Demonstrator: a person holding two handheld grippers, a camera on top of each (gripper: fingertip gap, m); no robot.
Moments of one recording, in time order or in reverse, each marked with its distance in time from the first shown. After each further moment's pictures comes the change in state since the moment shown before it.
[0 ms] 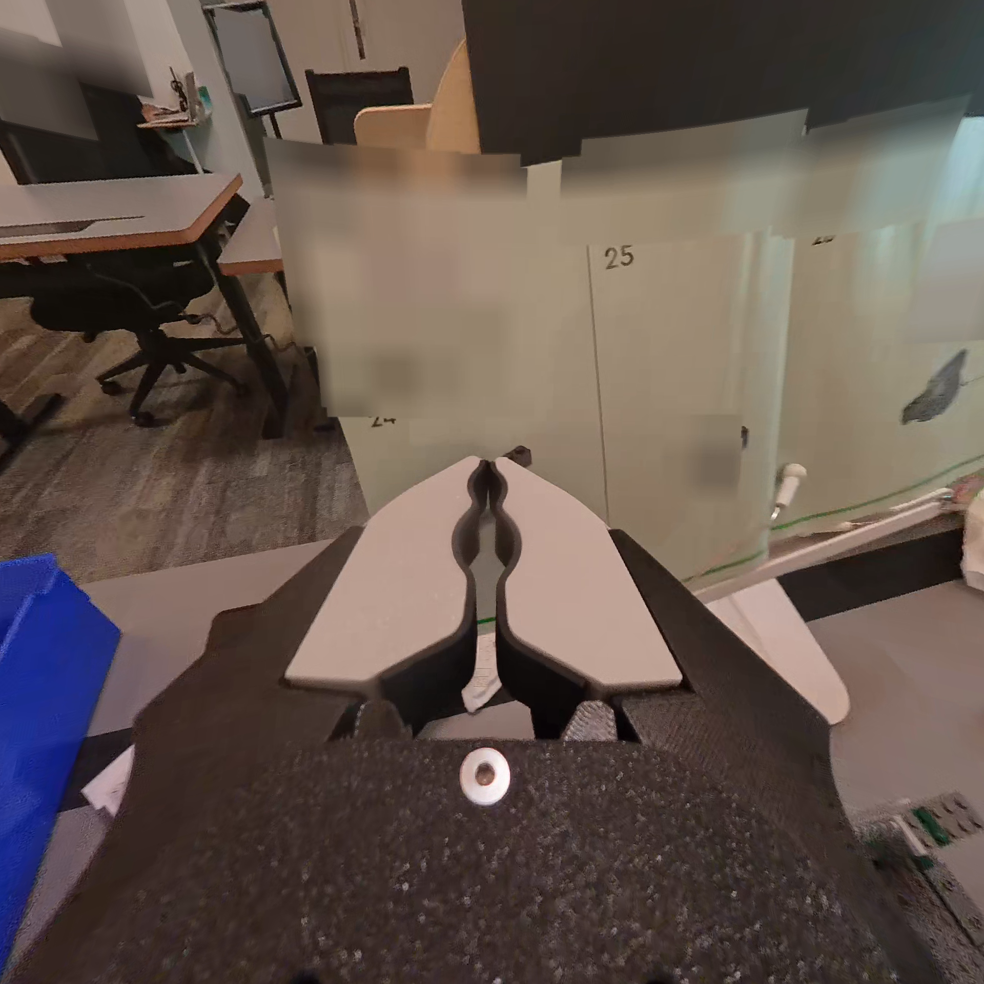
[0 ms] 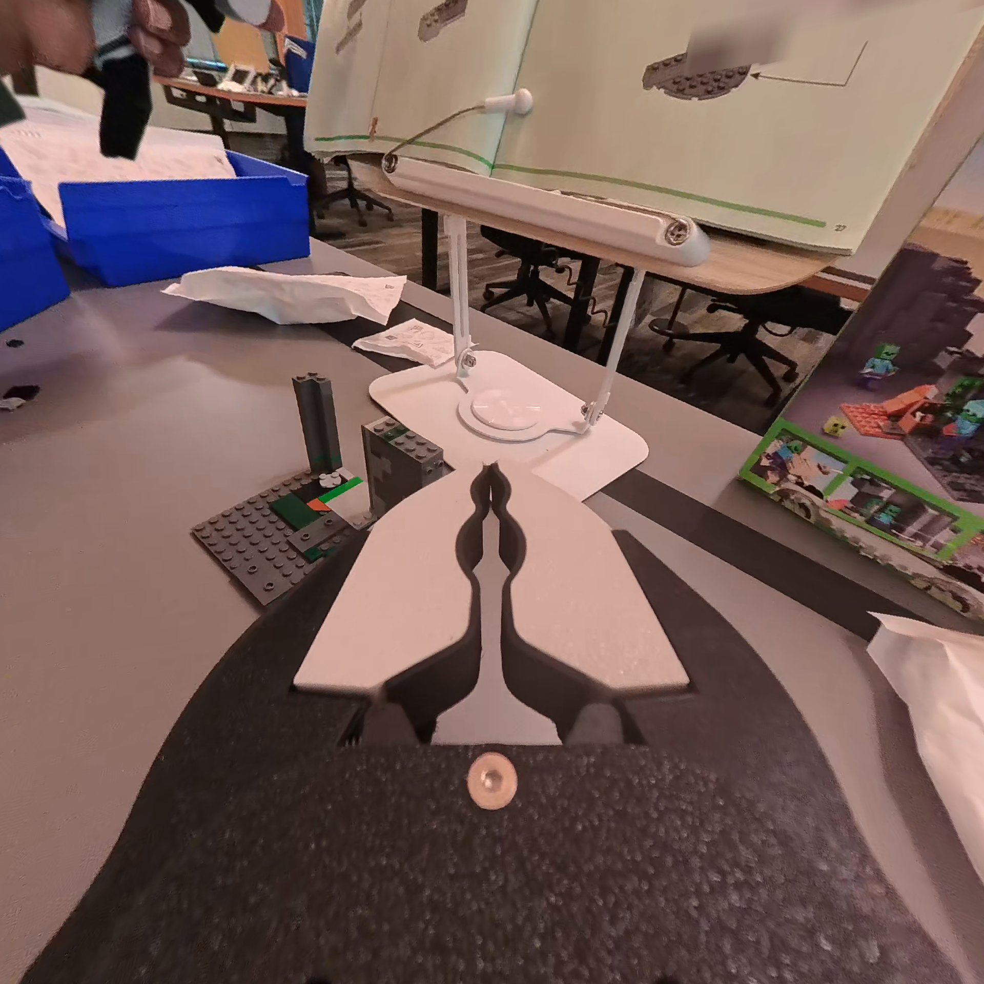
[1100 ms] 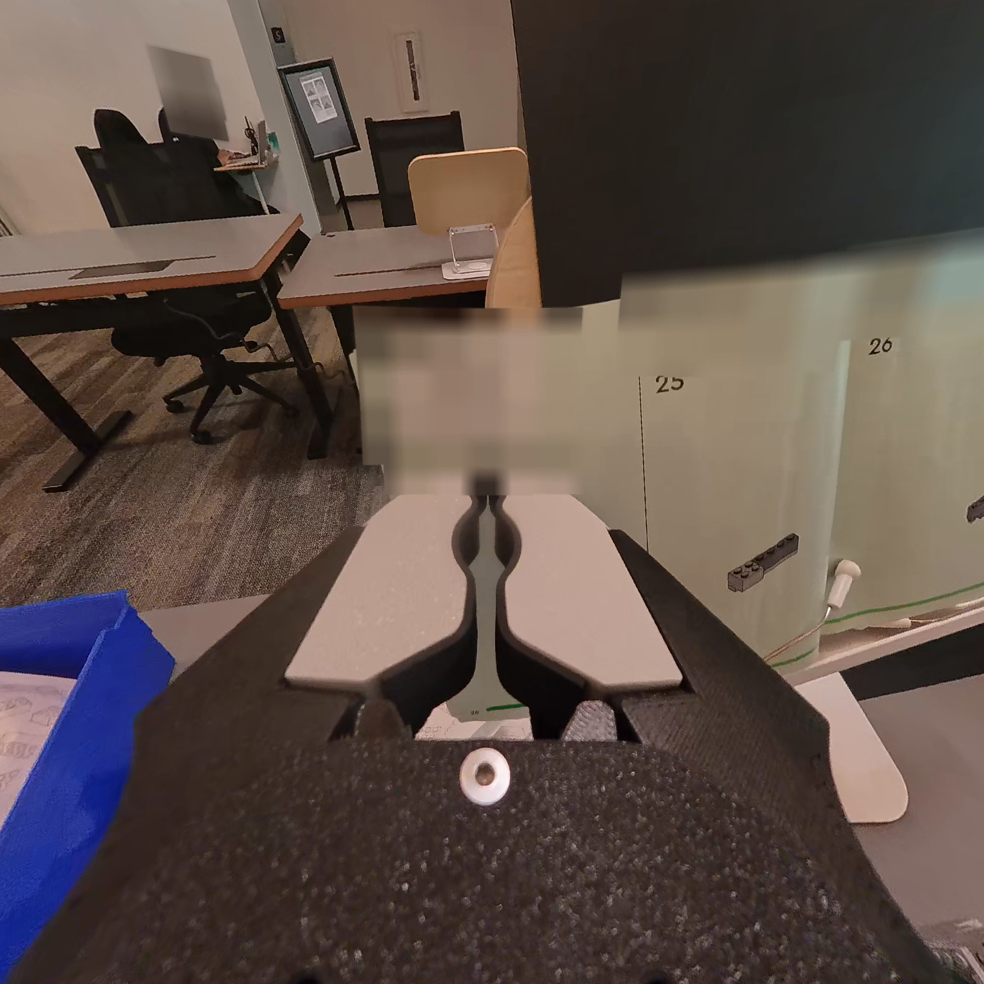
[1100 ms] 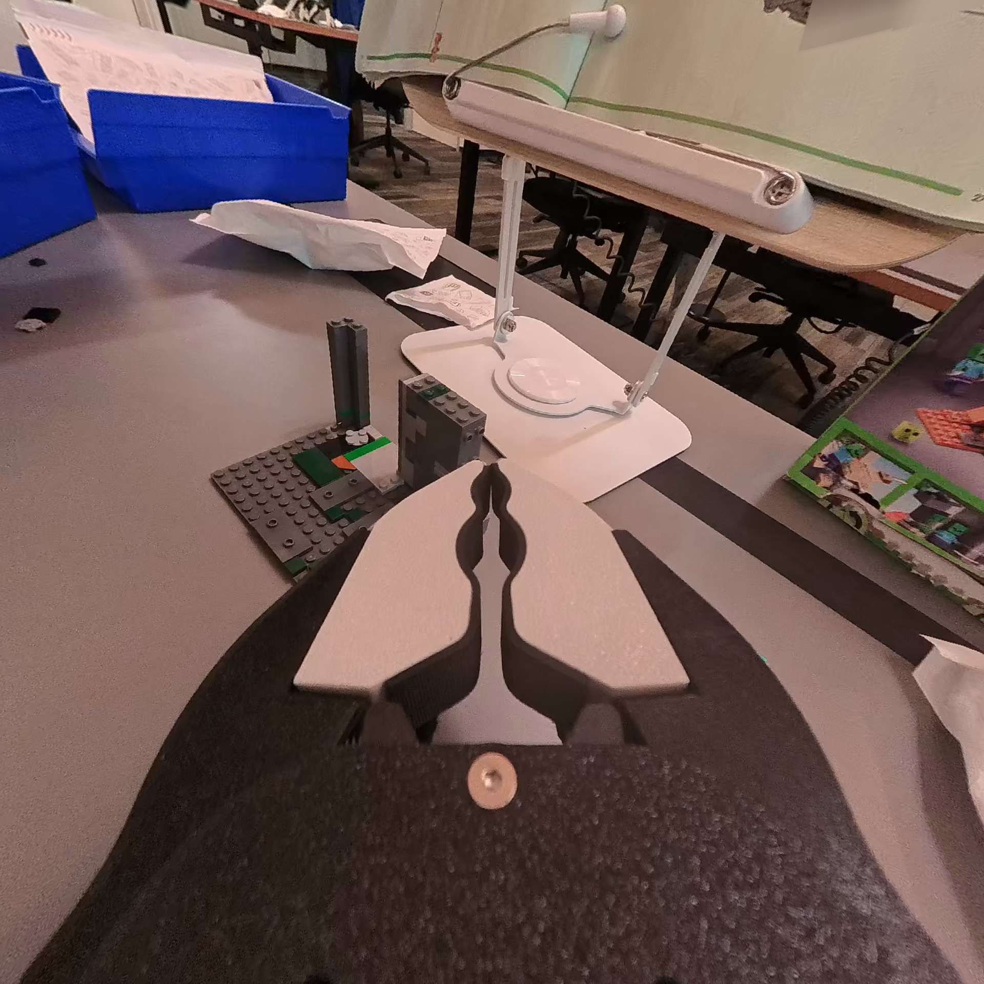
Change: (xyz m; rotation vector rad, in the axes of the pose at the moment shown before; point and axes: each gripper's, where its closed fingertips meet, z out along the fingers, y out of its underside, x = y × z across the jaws) left arm -0.019 -0.037 0.014 0.043 -0.084 0.011; right arm -0.020 0.018 0.008 -0.061 -0.073 -0.070
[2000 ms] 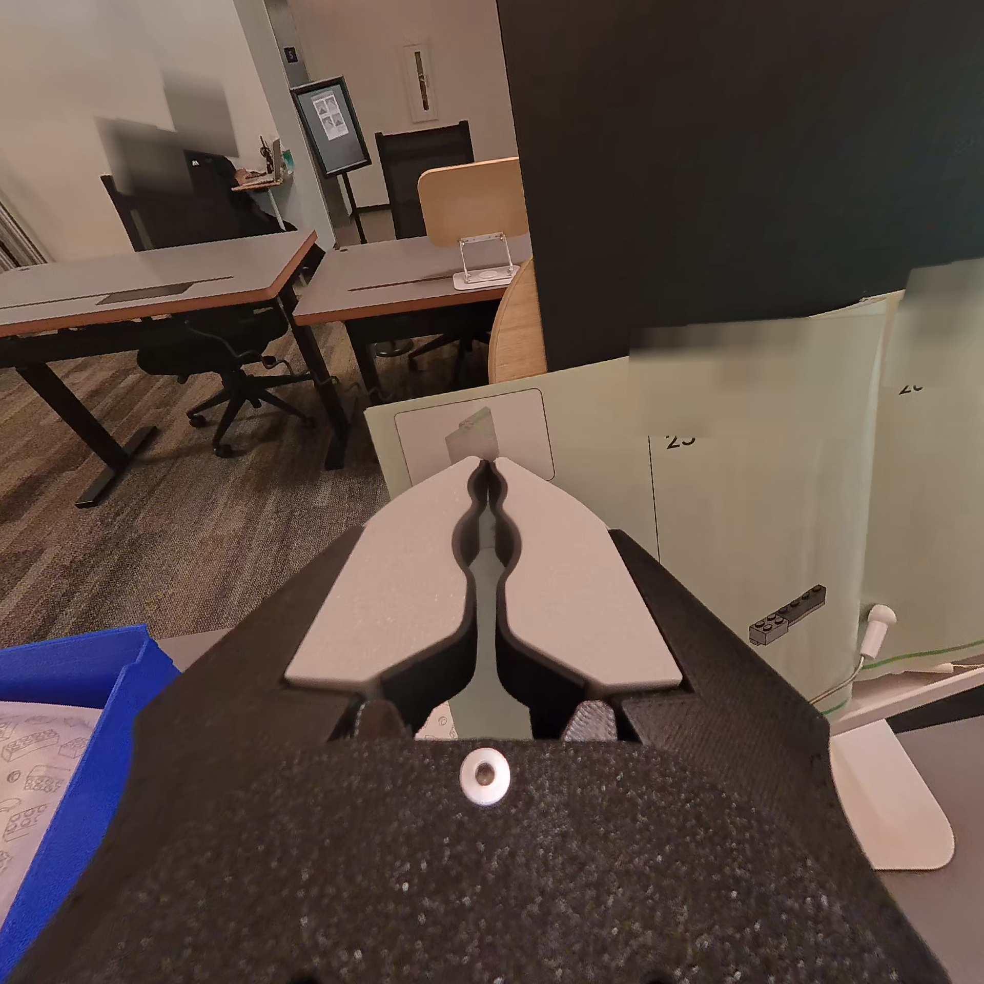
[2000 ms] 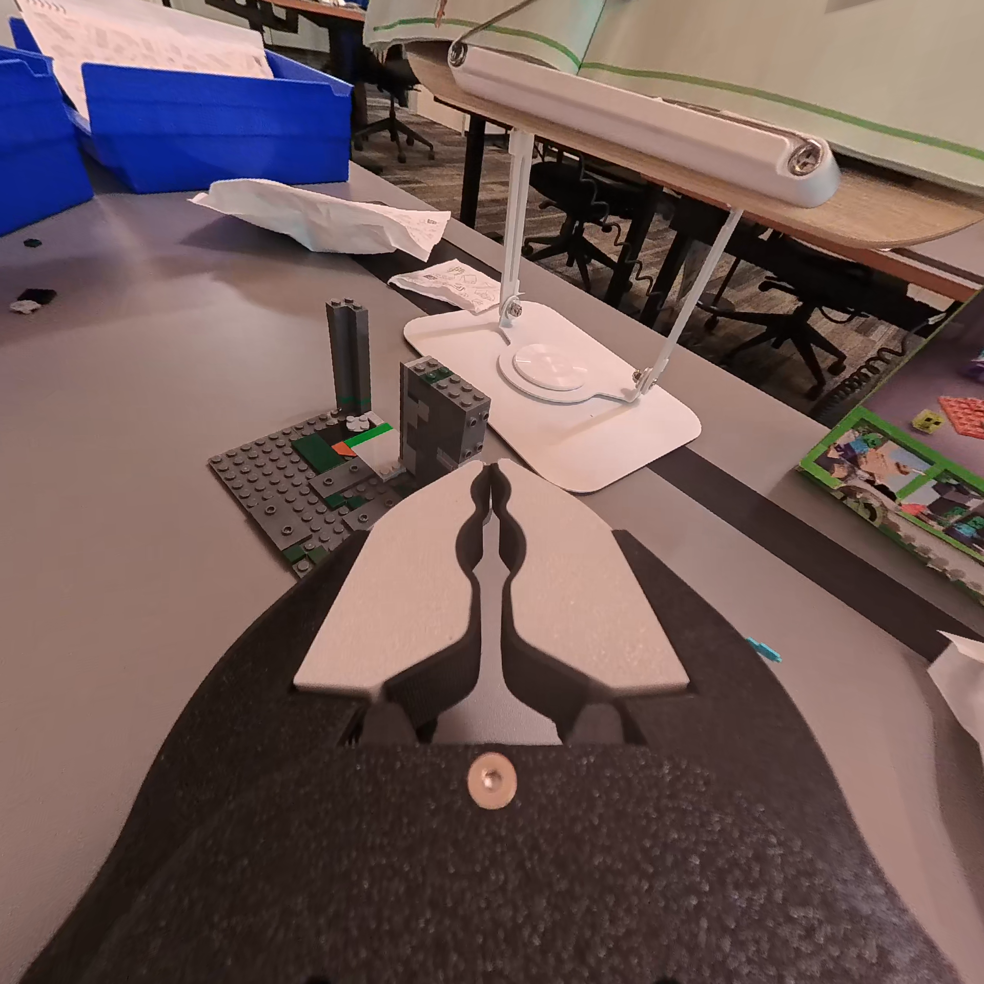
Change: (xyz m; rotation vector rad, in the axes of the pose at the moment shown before) left arm -0.002 -0.015 0.016 0.006 -0.022 0.038; right arm -0.002 0.008 0.003 -0.021 -0.011 -0.001
